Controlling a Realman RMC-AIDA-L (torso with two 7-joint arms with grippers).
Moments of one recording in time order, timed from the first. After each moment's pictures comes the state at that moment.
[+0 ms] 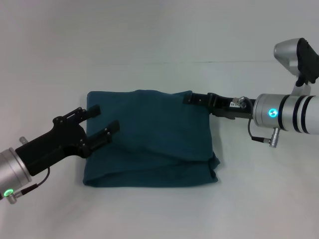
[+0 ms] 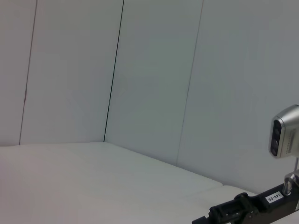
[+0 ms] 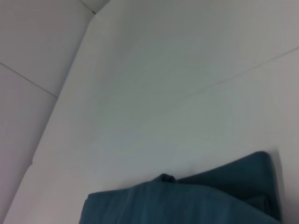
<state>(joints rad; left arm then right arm) -0.40 -2.16 0.59 0.53 1.71 1.45 -1.04 0.87 2.10 -0.61 -0.27 -2.08 -0.87 2.14</state>
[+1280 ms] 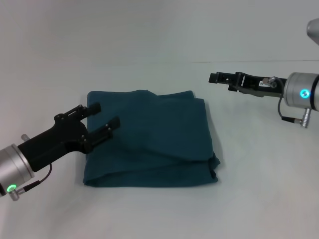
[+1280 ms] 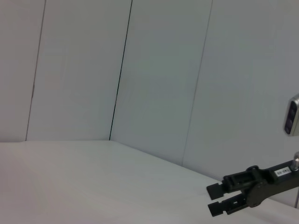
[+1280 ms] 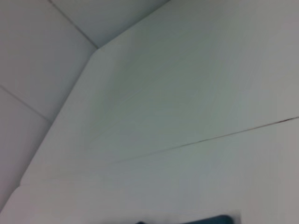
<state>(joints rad) -0.41 -2.16 0.59 0.51 1.70 1.42 -1.05 0.83 2.03 -0.65 -0.36 -2.04 -0.91 2.11</state>
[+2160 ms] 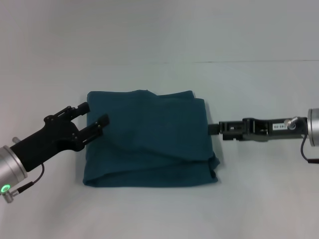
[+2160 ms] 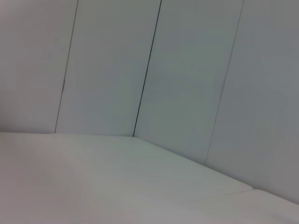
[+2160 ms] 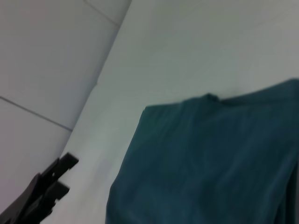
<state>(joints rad) -0.40 -2.16 0.56 0.51 1.70 1.38 -1.08 0.71 1.96 -0.78 -0.41 -2.05 -1.37 2.20</state>
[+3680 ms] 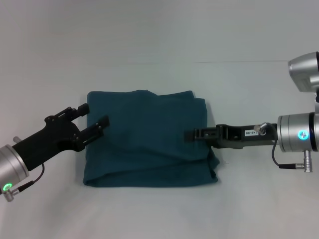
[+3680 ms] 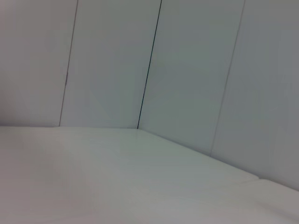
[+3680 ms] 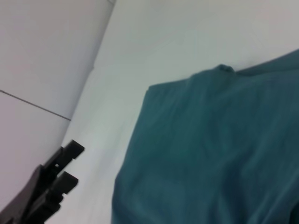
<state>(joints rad) -0.40 -2.16 0.57 0.51 1.70 1.34 -1.07 0.75 2.04 -0.78 -0.41 -2.09 -1.28 2.24</state>
